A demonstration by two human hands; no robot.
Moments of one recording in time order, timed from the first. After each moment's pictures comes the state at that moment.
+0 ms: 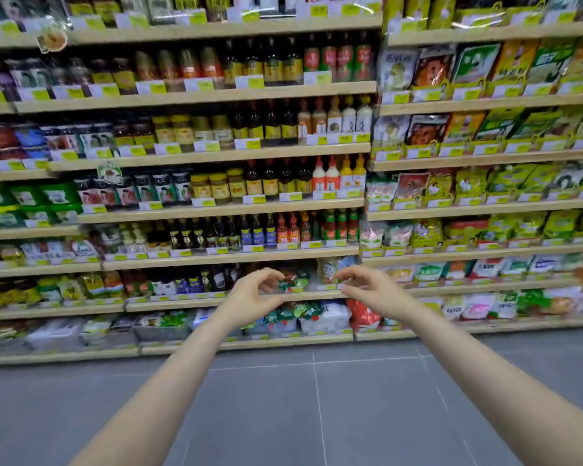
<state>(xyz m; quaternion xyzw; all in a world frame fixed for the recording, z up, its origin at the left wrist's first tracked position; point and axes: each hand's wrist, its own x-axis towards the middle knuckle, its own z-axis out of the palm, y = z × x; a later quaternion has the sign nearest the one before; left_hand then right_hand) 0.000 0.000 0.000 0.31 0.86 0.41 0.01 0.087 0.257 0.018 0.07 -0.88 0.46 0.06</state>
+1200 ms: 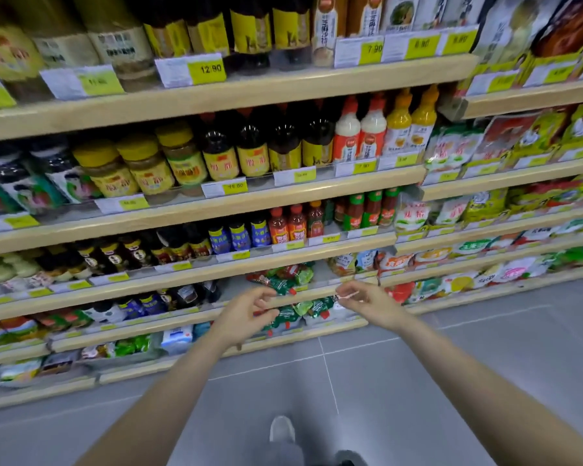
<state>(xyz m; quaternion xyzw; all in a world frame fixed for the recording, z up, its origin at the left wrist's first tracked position) -0.426 0.042 -0.169 0.29 0.87 0.35 0.18 -0.319 0.308 -0.159 -0.12 -0.85 0.51 -0.08</state>
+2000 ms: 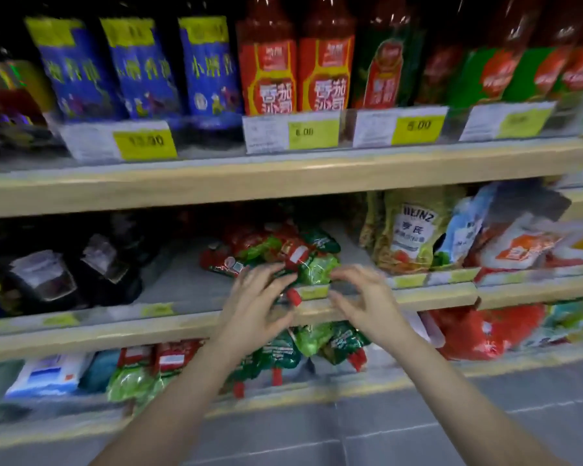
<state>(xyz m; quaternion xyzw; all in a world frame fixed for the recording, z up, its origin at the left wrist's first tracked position) -0.612 0.148 -0.590 0.43 0.86 0.21 -0.19 -0.533 0.360 -0.577 0.01 -0.93 0.32 0.17</state>
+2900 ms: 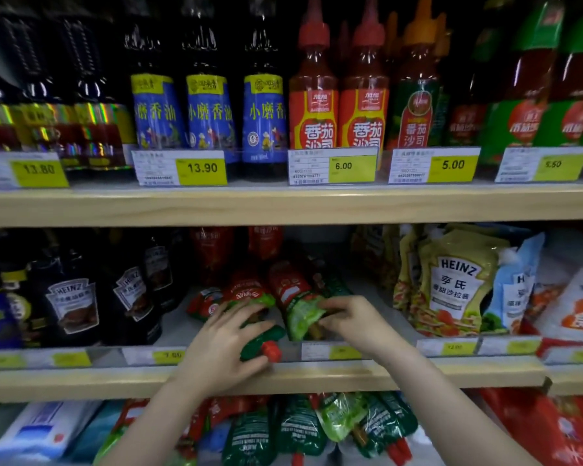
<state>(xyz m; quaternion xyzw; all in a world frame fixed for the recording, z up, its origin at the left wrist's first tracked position) -0.652 0.085 -0.594 0.40 0.89 0.08 -0.23 -0.599 0.316 -0.552 -0.08 -0.88 0.46 0.02</state>
